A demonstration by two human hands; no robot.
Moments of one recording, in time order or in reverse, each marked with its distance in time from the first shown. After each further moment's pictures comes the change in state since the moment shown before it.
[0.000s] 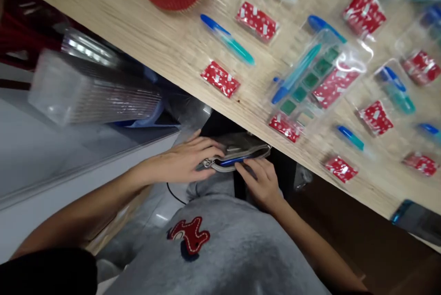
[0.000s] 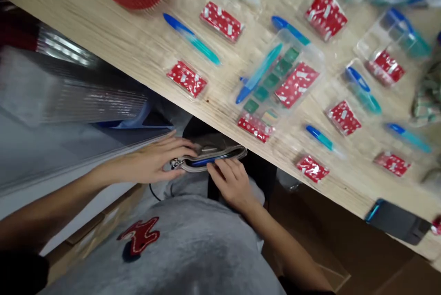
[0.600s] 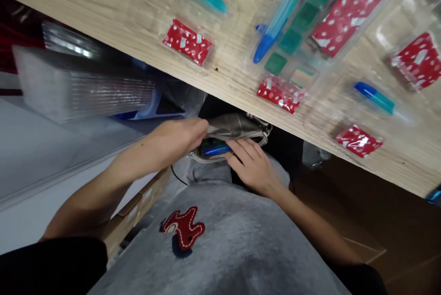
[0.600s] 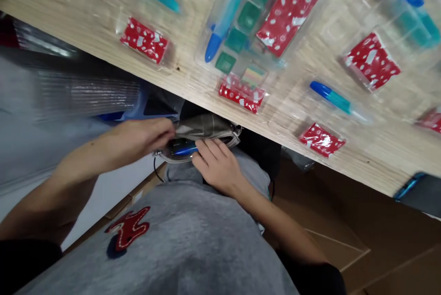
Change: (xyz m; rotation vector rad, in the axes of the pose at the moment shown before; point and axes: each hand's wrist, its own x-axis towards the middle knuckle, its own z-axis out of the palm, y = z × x) left_hand 0.020 0.033 -0.008 0.341 -0.059 -0.237; right_hand 0.003 -0.010 -0.001 0.014 -0.070 -0.002
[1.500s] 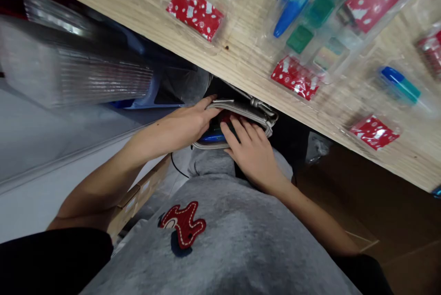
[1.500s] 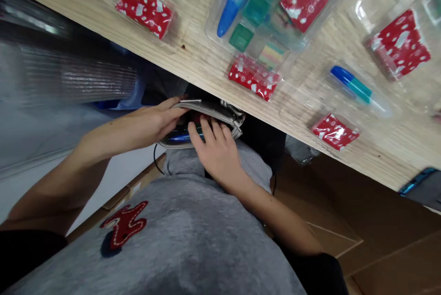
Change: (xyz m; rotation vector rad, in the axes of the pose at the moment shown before) left_hand 0.013 -0.017 0.021 -0.271 0.075 0.035; right_hand 0.027 -0.011 -0.002 0.020 -0.414 0.224
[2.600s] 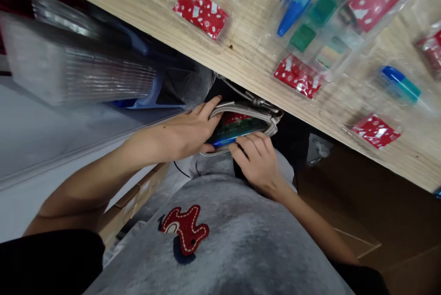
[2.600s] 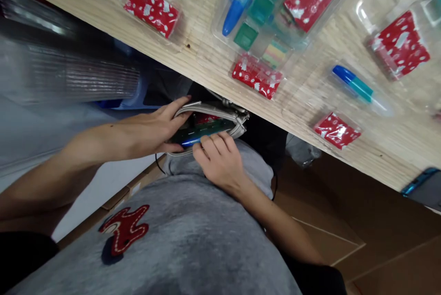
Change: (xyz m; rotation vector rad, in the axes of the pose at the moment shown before) left_hand -0.011 0.008 -0.003 0.234 -0.260 -0.037; right_hand -0.020 -0.001 0.014 -0.082 0.494 -0.177
